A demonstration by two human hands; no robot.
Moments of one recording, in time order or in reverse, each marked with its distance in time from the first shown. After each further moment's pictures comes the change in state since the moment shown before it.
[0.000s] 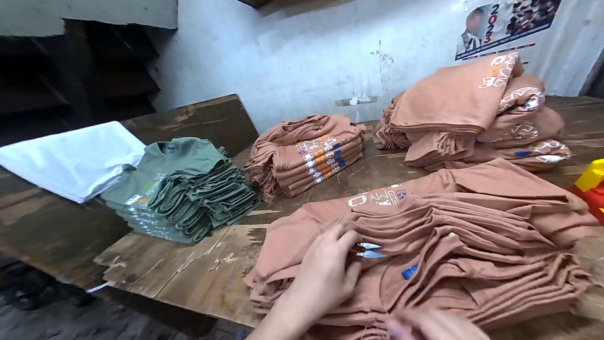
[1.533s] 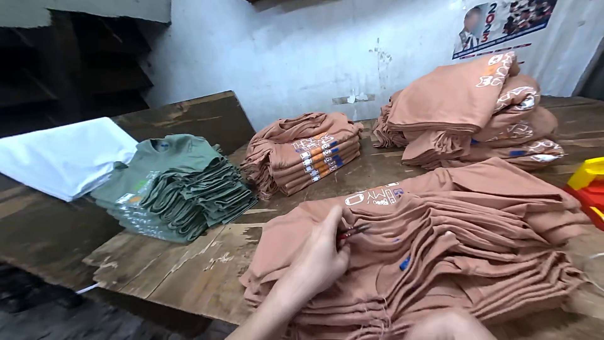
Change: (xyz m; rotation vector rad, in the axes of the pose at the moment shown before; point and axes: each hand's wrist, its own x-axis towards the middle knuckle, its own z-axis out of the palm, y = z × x) left_hand 0.018 -0.002 -0.018 -0.241 -0.070 -0.165; right_hand 0.019 0.032 -0.025 0.338 -0.404 -0.047
